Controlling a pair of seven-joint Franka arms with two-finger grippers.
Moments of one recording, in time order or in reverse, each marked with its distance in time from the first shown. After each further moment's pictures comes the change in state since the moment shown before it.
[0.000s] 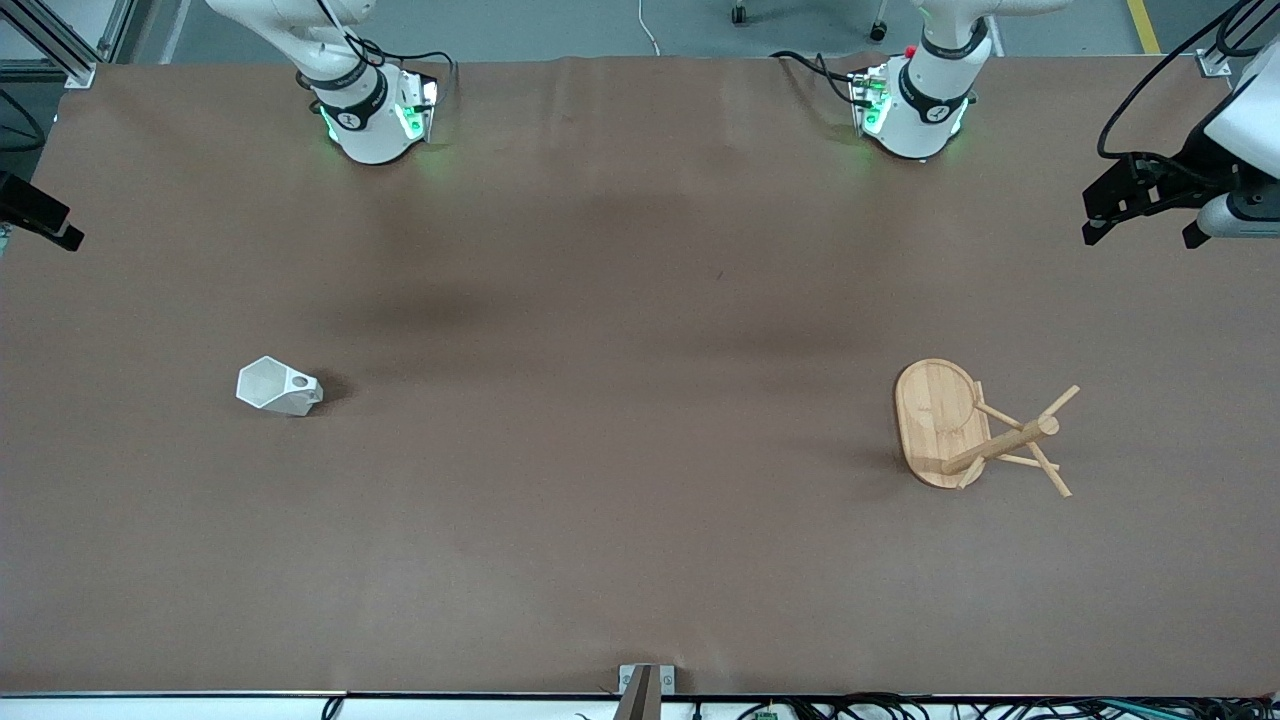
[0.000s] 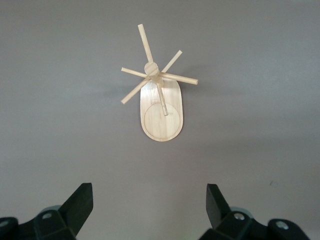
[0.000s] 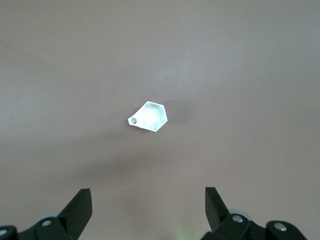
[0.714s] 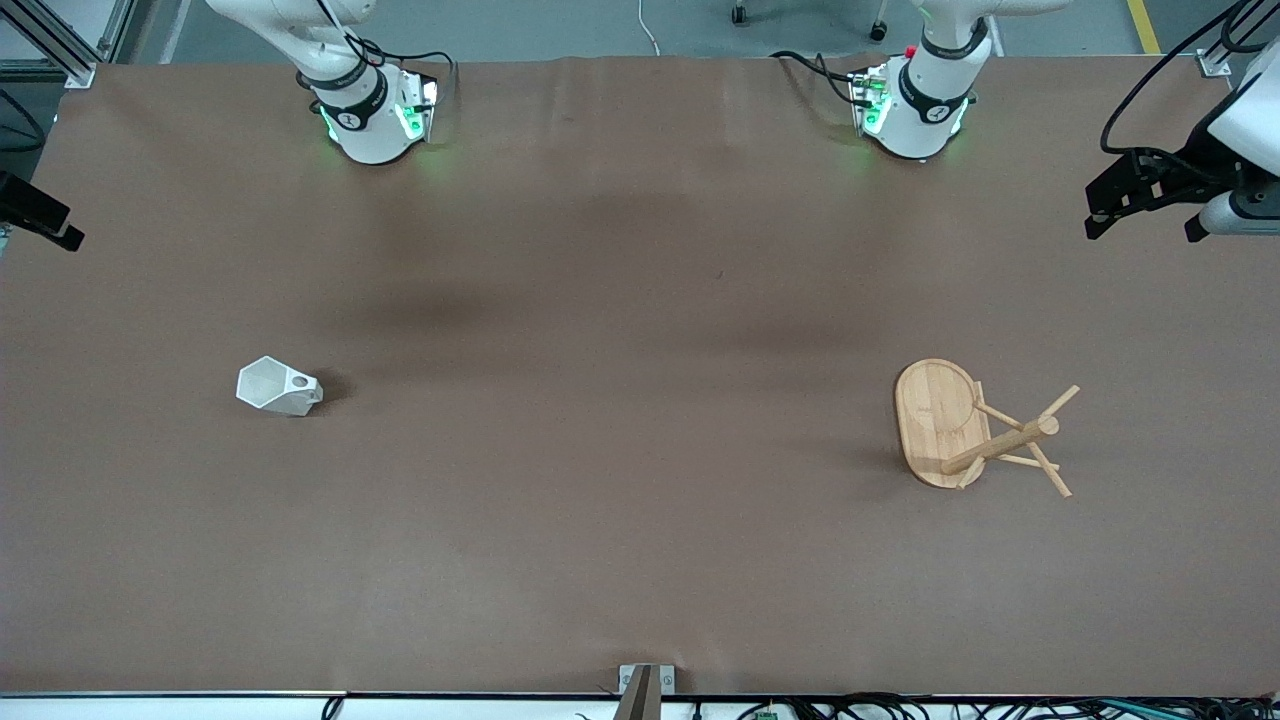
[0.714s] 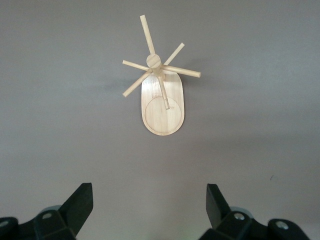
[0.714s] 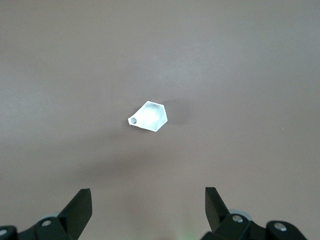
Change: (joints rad) left arm 0.002 0.001 0.002 0.004 0.000 -0.032 0.000; right arm 0.000 0.001 0.000 -0.002 0.000 -0.004 0.000
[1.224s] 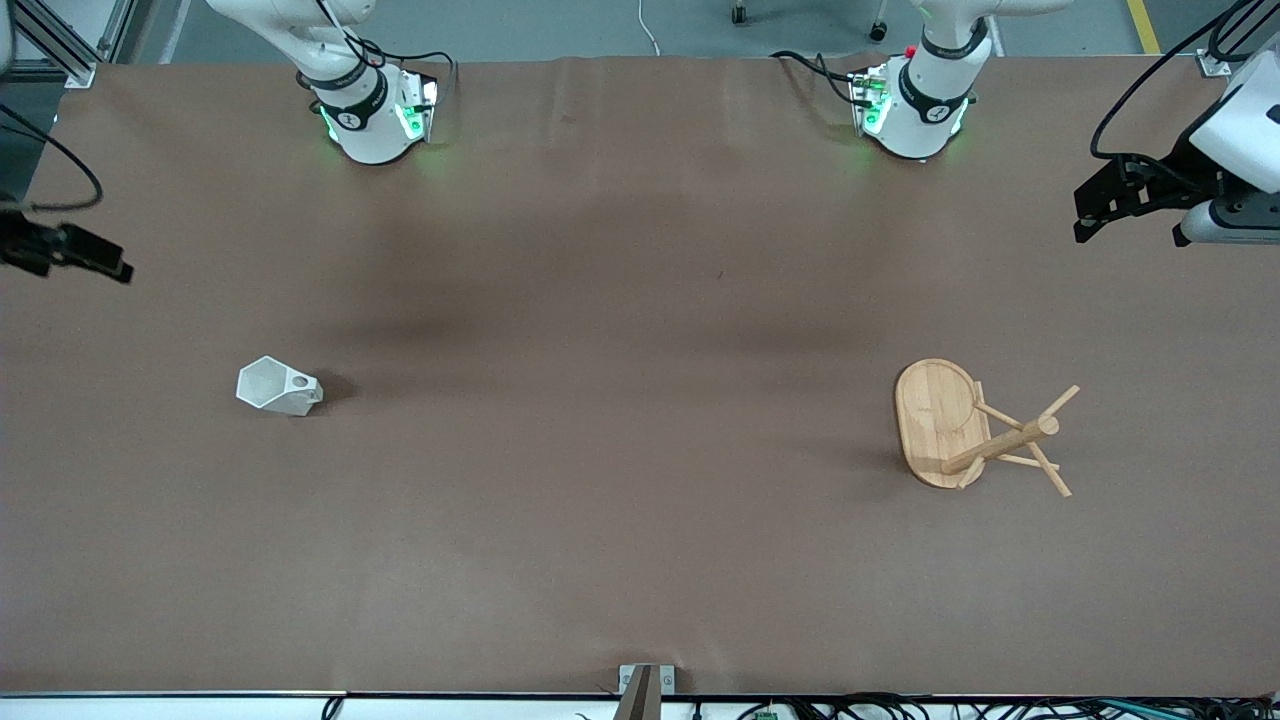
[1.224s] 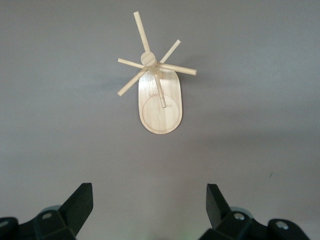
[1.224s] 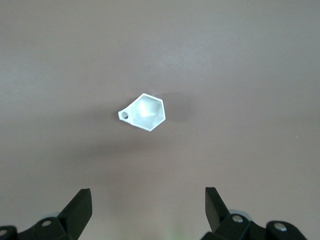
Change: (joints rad) left arm -0.010 0.011 -0.003 0.000 0.000 -0.001 0.000; right arm -0.012 0.068 -0.017 -0.212 0.000 0.207 -0.110
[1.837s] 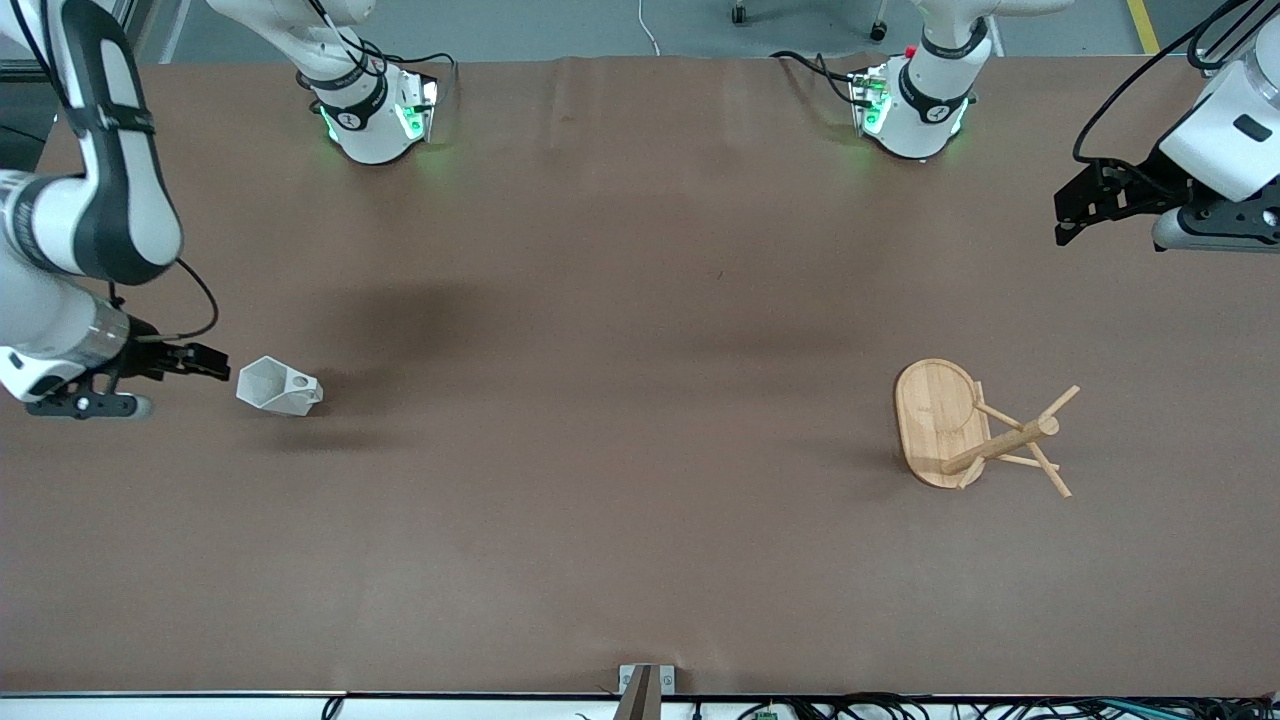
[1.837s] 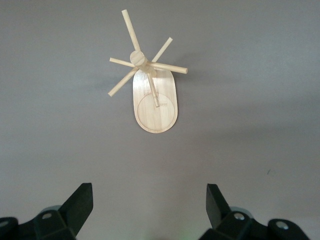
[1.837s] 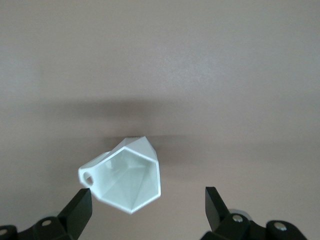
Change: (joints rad) left arm -0.021 0.011 -0.002 0.000 0.000 0.000 -0.005; right arm -0.004 0.223 -0.006 -0.252 0.000 0.537 -0.110
